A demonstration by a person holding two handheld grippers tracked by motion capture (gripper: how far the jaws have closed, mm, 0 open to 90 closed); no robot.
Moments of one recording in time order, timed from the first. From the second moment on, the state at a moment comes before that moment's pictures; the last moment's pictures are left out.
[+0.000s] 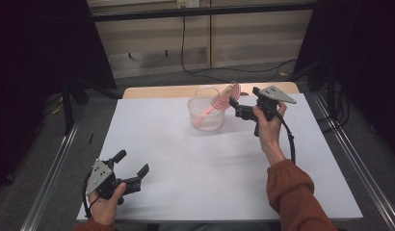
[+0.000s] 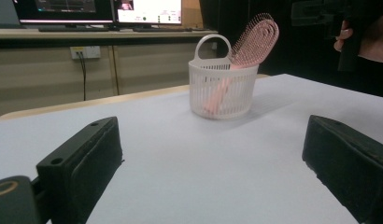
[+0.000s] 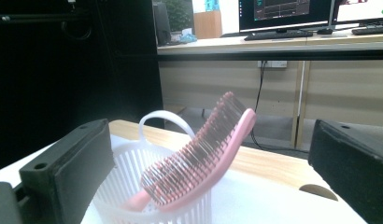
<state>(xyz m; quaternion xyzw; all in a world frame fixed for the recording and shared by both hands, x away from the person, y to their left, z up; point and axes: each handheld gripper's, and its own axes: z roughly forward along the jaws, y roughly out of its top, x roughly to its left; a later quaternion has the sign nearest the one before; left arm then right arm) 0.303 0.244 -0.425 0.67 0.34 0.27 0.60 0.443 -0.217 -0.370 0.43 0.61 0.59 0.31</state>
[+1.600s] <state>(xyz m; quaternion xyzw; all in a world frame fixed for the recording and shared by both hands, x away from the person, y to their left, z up) 0.297 0.248 -0.422 0.65 0.35 0.28 0.61 0.353 -0.258 -0.387 0.42 0.63 0.54 0.36</state>
